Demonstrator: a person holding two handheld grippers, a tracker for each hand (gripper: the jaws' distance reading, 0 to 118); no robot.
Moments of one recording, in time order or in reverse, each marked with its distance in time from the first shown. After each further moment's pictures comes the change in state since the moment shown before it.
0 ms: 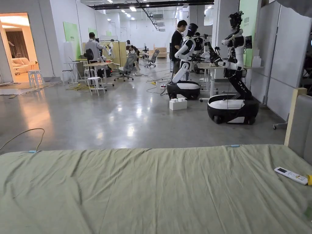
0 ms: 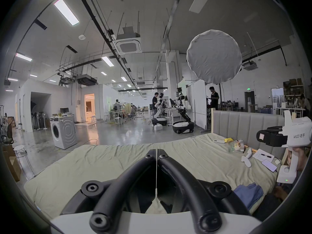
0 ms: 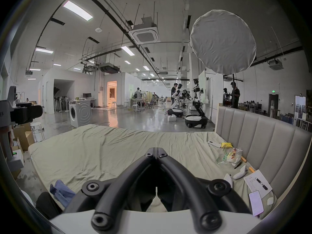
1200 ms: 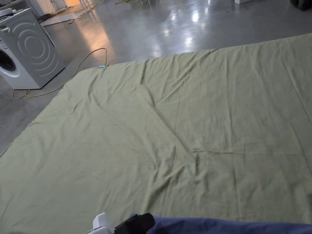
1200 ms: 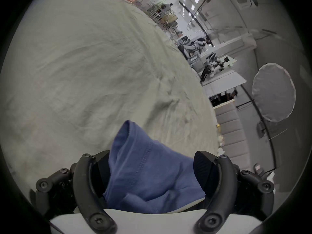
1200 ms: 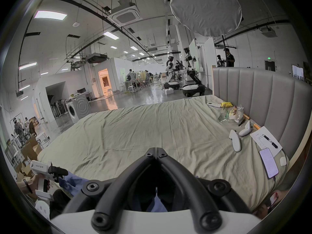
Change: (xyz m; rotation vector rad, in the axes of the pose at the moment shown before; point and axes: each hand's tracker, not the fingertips) left arm -0.166 -0.308 -0.050 -0.750 -0.139 1.058; right arm 0.029 -0.085 0.014 -0.253 -0.009 -0.203
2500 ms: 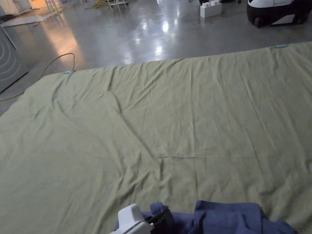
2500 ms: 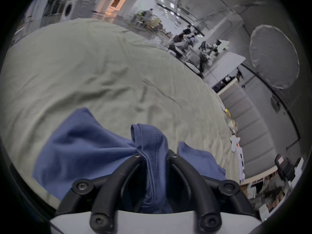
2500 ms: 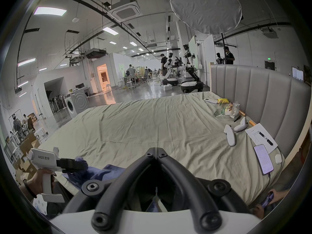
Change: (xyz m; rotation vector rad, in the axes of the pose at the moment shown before) left arm 0.162 -0.093 -0.086 0.027 0.174 -0.346; right arm -0.017 0.011 0.025 -0.046 -0.017 0.030
